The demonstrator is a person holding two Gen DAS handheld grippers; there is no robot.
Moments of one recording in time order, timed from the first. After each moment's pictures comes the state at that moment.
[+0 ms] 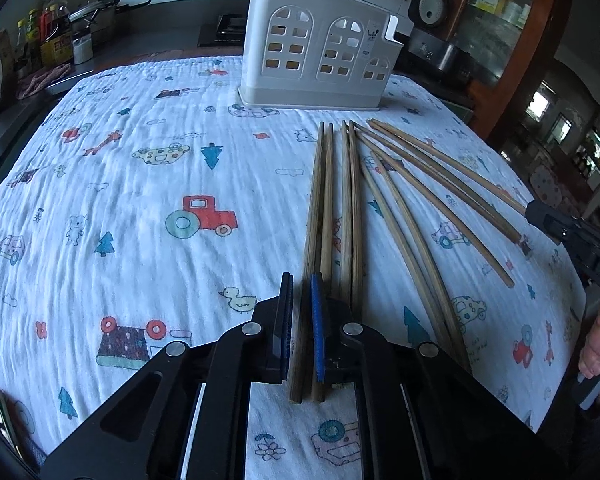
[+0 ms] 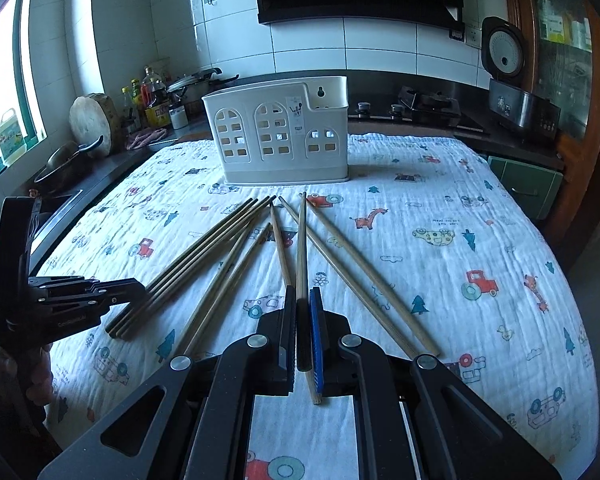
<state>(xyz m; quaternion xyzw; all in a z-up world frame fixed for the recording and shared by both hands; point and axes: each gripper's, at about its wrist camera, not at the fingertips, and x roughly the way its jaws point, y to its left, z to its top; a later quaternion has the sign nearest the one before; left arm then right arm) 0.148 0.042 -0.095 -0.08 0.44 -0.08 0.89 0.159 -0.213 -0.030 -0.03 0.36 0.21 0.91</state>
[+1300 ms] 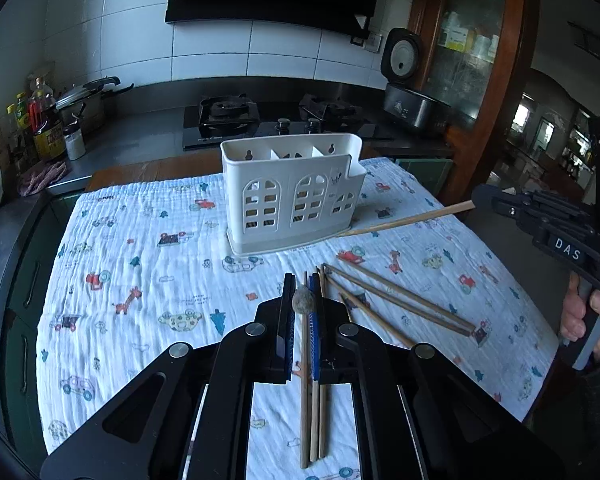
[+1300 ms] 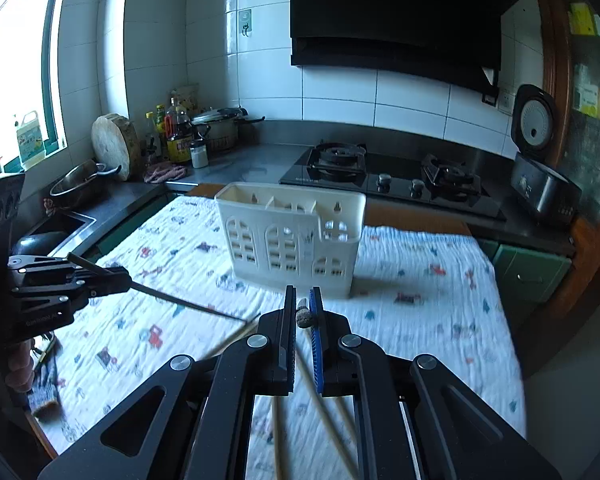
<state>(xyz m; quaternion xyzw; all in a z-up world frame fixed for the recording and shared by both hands) 0.187 0.039 0.043 -0.04 0.34 -0.09 0.93 0.232 -0.195 0.084 -0.08 0.30 0.26 0.92</state>
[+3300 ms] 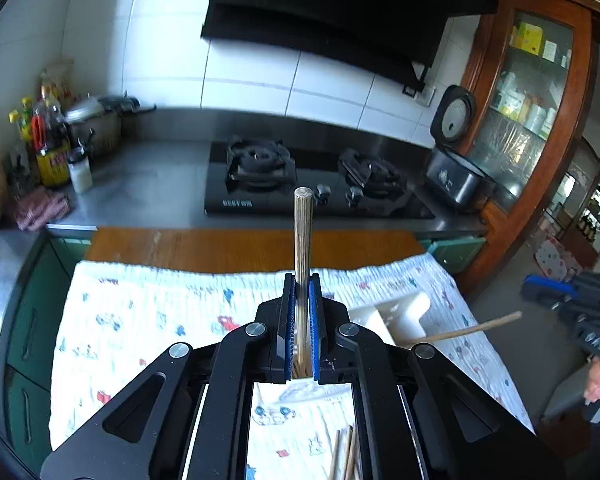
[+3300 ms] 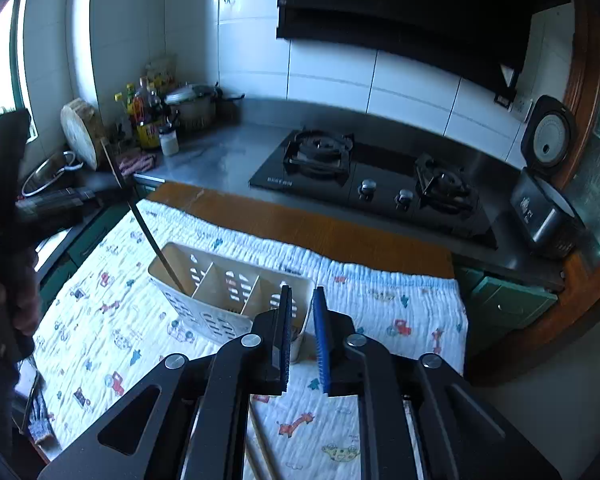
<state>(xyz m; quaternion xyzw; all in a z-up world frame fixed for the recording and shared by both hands) 0.355 0.094 0.110 -0.11 0.32 -0.04 0.94 0.370 -0.177 0.156 -0.13 0.36 0.24 0.89</state>
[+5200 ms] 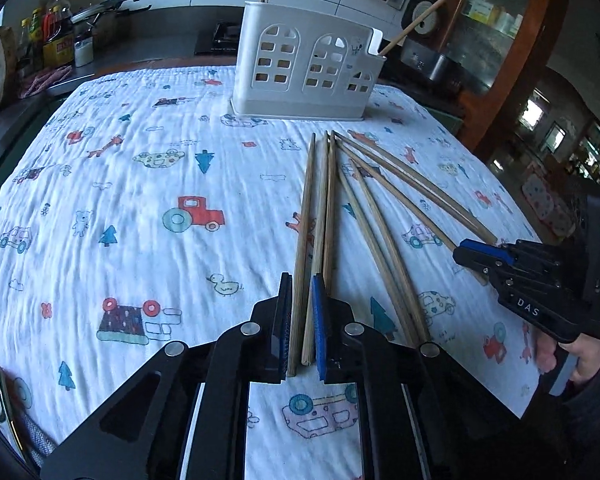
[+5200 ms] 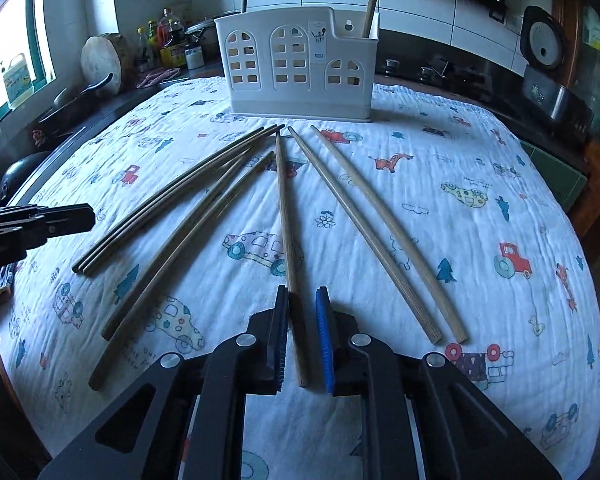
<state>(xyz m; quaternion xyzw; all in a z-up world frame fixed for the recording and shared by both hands) 0.130 0.036 -0.079 -0.09 0.42 -0.09 0.90 0.176 -0.208 -0.077 -0.10 0.42 0.24 0.87</state>
